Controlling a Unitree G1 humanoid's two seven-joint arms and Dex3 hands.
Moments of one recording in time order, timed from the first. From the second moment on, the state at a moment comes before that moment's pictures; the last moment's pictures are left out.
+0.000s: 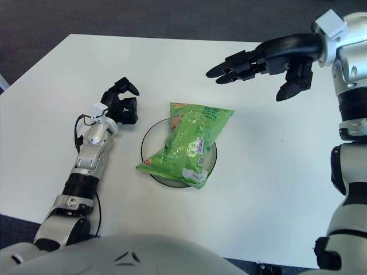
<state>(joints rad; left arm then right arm) -0.31 -0.02 0.00 0.26 -0.03 -0.19 -0.08 -1.08 -1.00 0.31 0.61 0.36 -0.16 1.58</state>
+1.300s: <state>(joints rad) -0.31 0.00 0.00 0.26 -0.03 -0.20 -0.07 -0.44 -0.49 -0.14 0.17 0.12 0.13 0.22</state>
